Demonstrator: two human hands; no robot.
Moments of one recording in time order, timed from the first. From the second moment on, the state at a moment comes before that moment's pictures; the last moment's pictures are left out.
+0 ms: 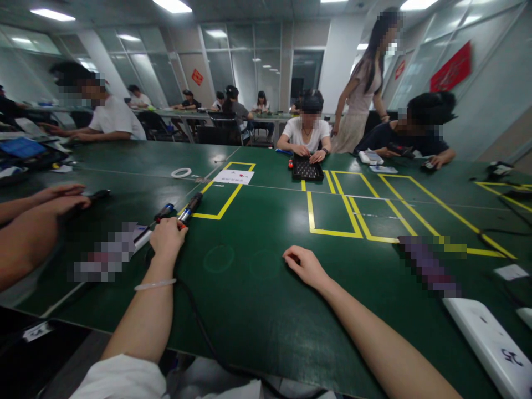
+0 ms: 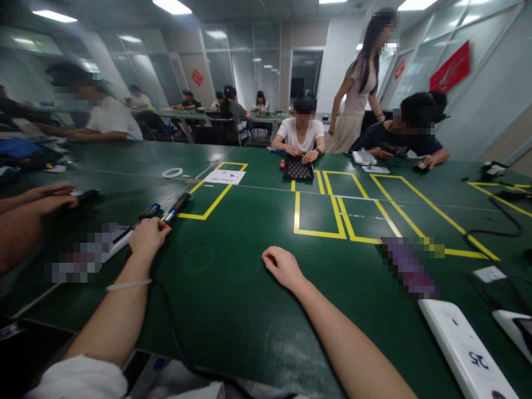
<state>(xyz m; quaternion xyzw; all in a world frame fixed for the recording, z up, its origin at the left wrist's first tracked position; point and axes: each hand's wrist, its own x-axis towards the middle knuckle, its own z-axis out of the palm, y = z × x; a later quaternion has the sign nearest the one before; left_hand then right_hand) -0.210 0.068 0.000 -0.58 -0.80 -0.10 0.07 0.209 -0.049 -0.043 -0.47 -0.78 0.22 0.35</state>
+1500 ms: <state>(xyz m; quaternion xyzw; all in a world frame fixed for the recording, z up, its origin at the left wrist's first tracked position) -0.201 0.063 -0.010 -0.59 -0.79 -0.10 0.17 0.210 -0.048 -0.043 -0.47 -0.78 0.22 0.33</state>
